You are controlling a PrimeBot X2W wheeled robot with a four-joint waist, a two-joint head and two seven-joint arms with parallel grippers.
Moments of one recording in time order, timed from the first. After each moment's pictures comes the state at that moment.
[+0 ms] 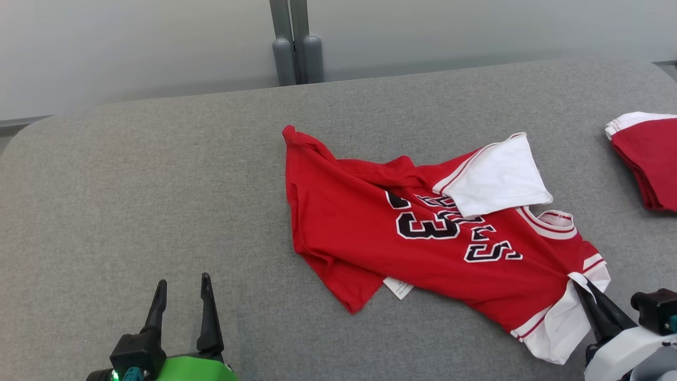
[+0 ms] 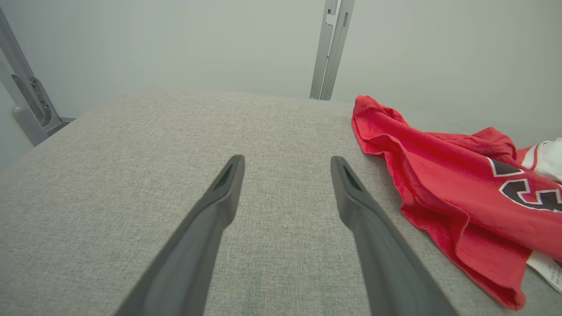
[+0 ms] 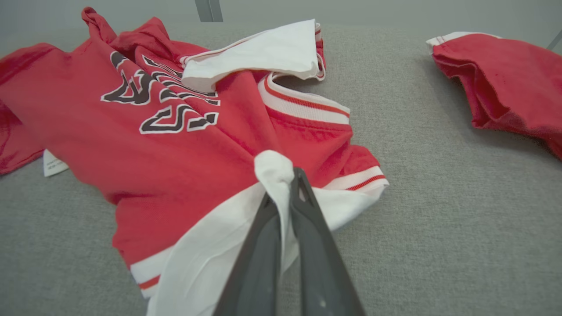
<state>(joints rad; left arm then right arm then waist) 0.07 0.05 -0.13 0.16 -0.25 0.09 -0.26 0.00 -0.48 0.24 0.34 0.48 0.13 -0.23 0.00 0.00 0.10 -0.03</state>
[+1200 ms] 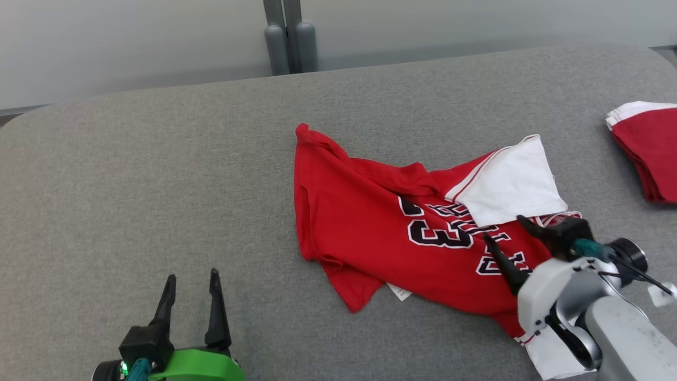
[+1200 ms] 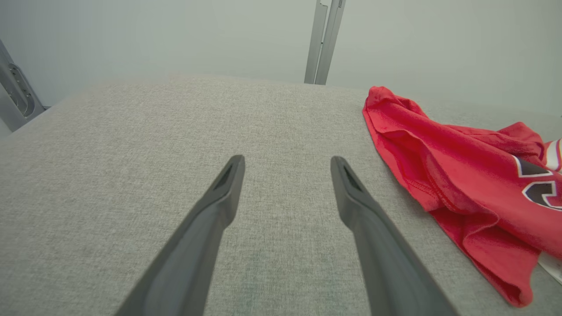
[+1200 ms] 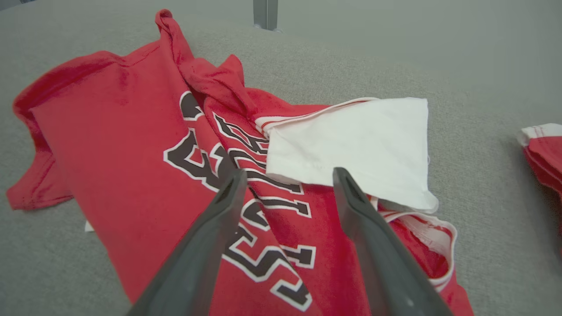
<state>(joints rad) 0.04 0.05 -0.14 0.19 -0.26 0.07 -0.26 -0.23 -0.40 0.36 0.27 0.31 0.13 0.02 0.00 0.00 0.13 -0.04</state>
